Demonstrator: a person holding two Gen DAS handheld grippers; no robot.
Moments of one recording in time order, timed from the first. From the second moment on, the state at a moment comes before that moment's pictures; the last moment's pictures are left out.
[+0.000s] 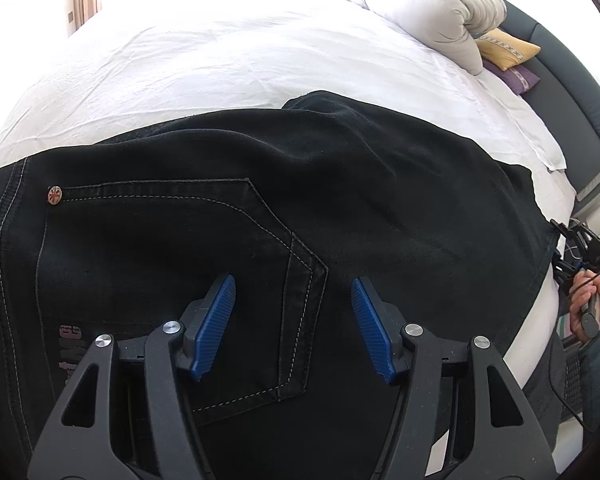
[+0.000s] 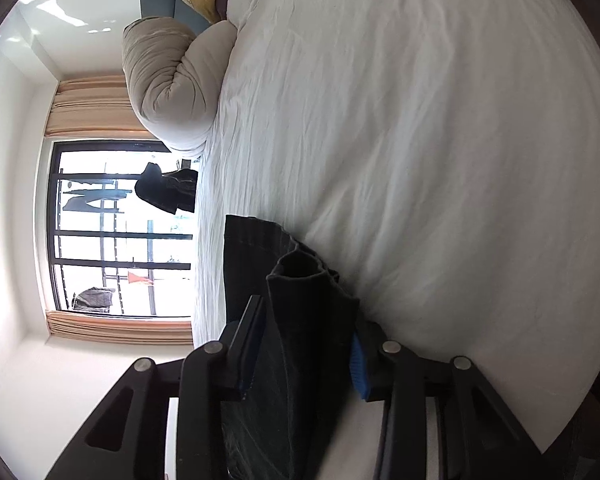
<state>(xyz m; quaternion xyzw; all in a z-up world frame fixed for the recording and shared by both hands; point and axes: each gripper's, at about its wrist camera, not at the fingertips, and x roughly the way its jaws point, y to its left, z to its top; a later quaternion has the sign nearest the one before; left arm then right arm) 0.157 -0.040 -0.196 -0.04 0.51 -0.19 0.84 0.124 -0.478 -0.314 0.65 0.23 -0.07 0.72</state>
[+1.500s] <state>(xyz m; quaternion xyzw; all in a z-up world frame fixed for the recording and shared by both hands) 0.199 -0.028 -0.206 -0.29 0.56 -0.30 0.72 0.139 -0.086 -0.221 -0.13 0.43 0.15 0.88</state>
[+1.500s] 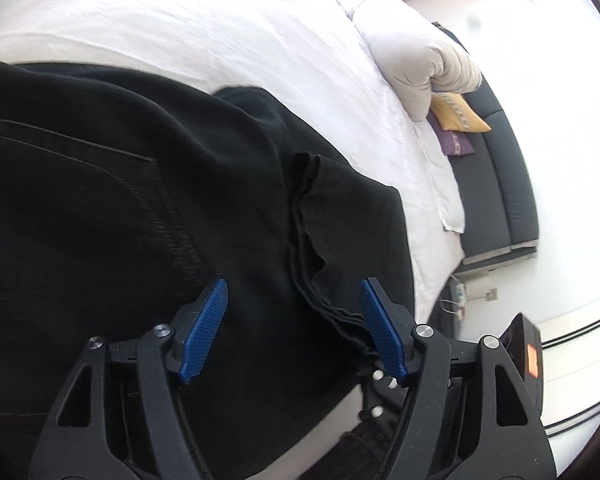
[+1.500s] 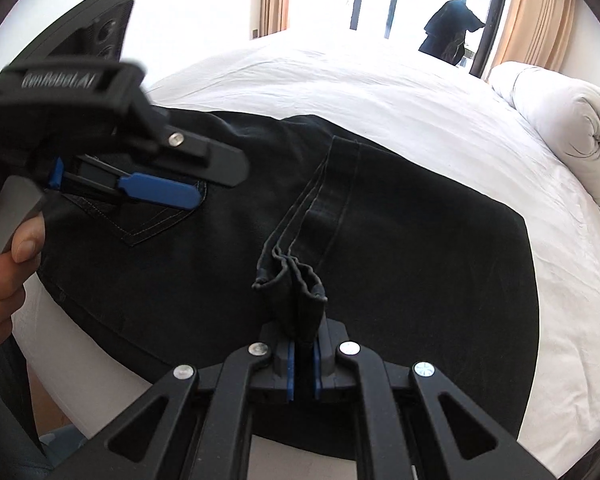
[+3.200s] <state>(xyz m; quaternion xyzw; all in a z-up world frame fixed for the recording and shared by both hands) 0.216 -0.014 -0.219 -0.21 0.59 -0.32 0.71 0.034 0.008 -0.204 -0.18 0.42 0.18 0.87</state>
